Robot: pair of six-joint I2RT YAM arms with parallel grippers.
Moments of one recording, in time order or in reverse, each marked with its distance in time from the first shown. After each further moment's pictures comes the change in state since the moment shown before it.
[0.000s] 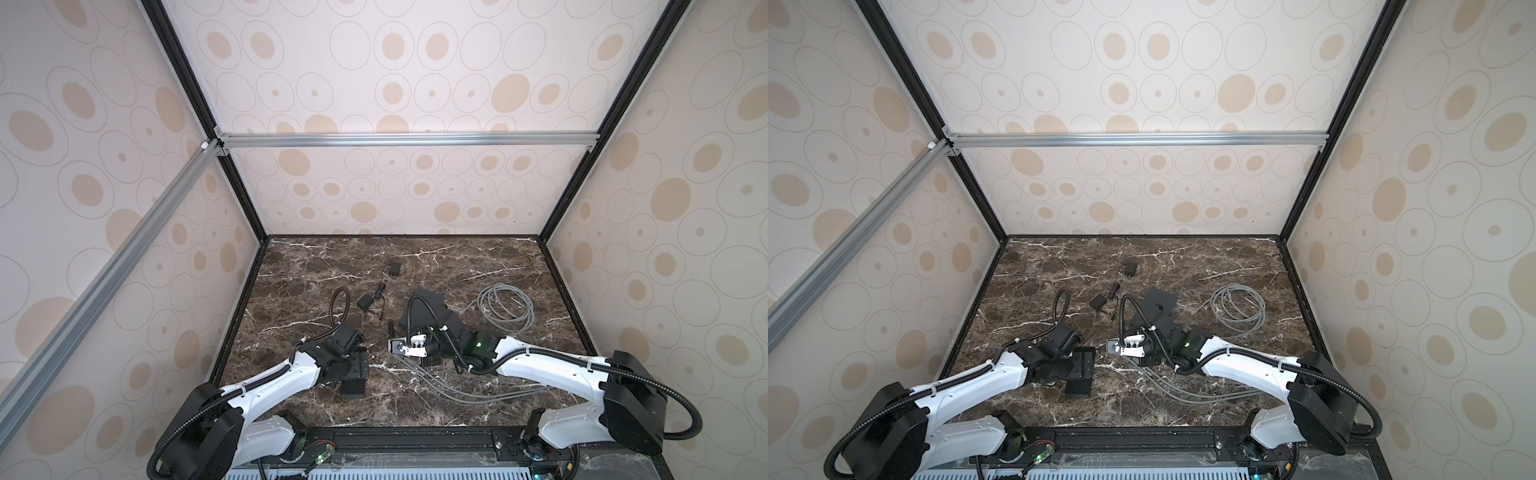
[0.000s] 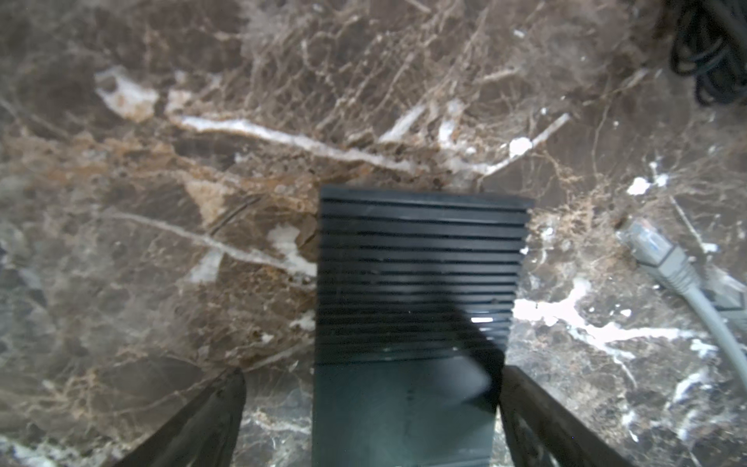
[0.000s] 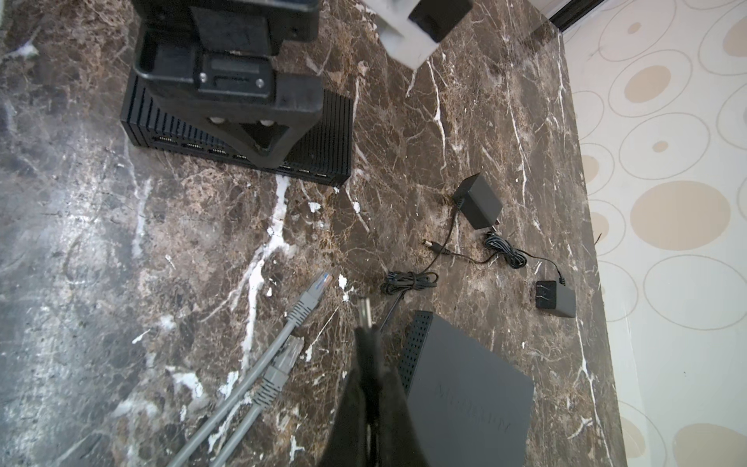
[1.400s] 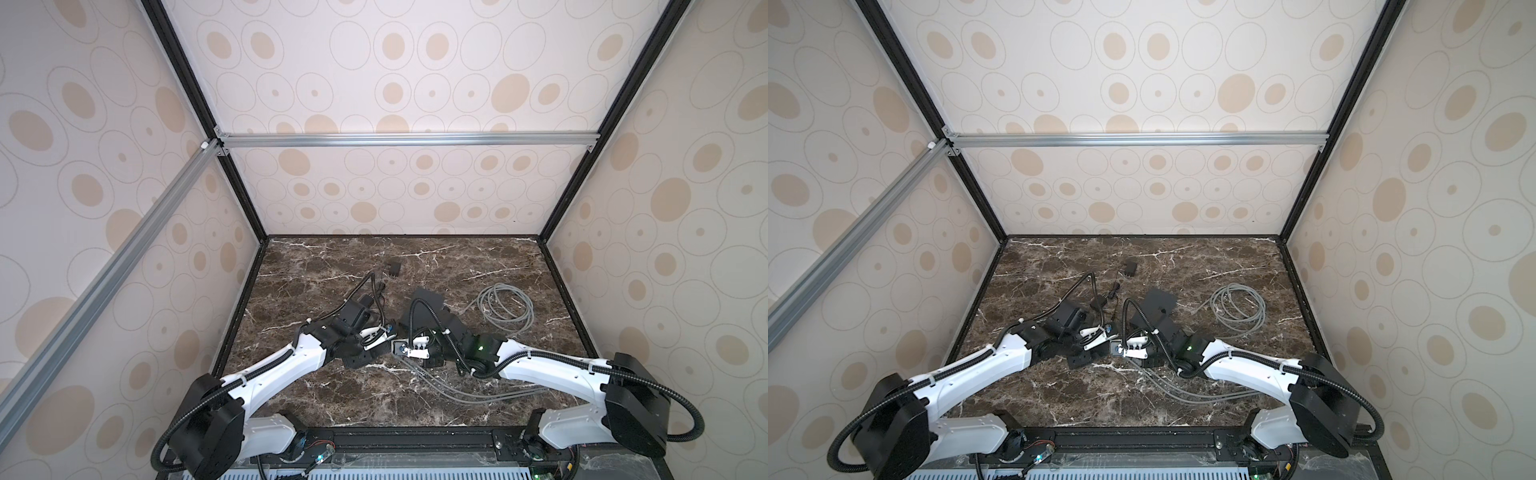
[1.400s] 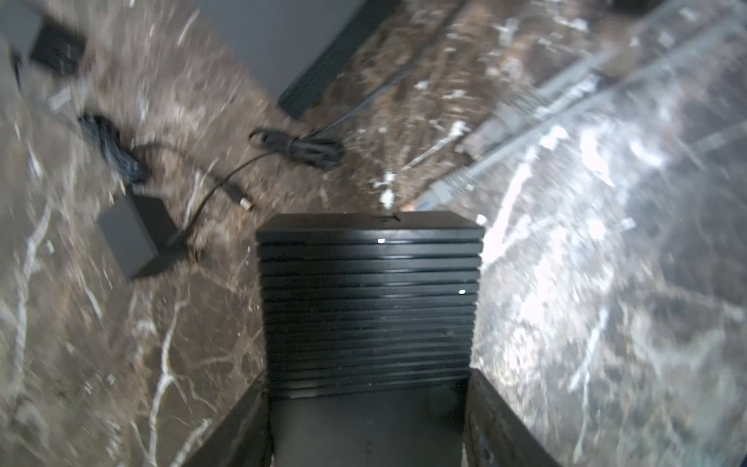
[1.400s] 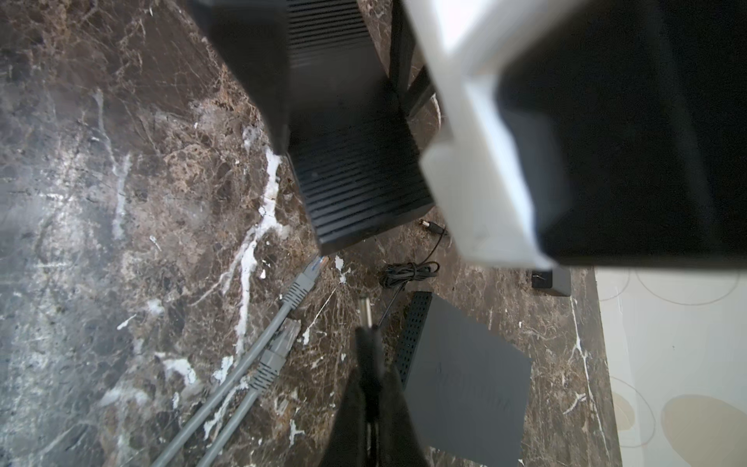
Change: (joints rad) left arm 0.013 0.028 0.196 -0.018 0.164 1.384; right arm 0.000 -0.019 -0.043 0.020 0.045 0.004
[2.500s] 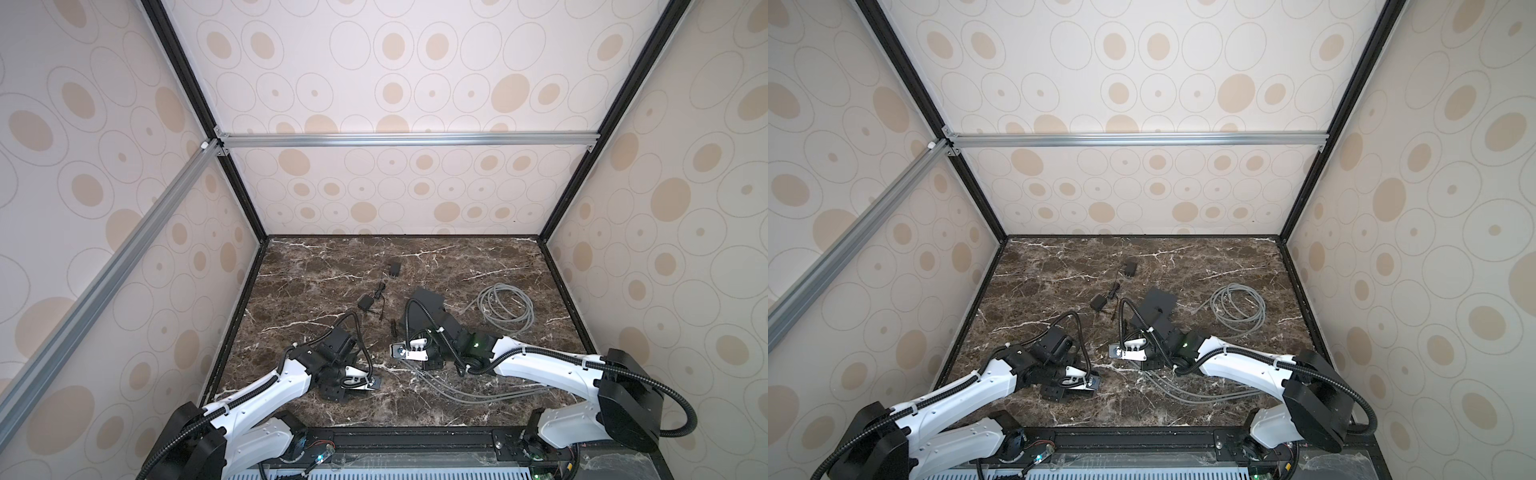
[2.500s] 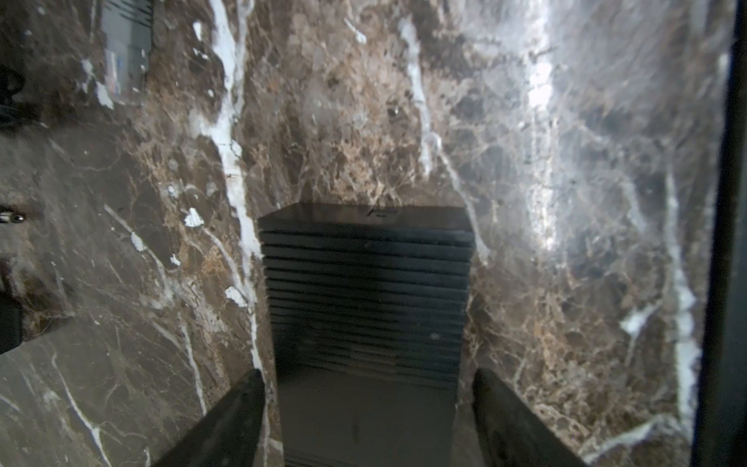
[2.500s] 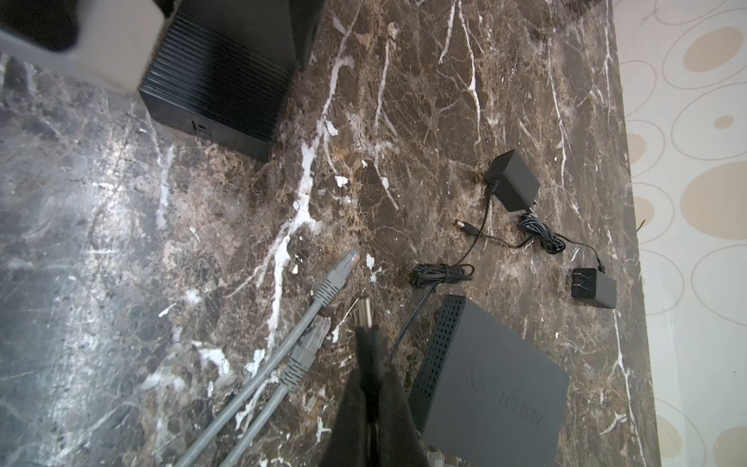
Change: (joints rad) left arm 0.013 -0.153 -0.225 -0.119 -0.014 0.478; right arm 0.000 0.040 0.044 -0.084 -0.050 -0.001
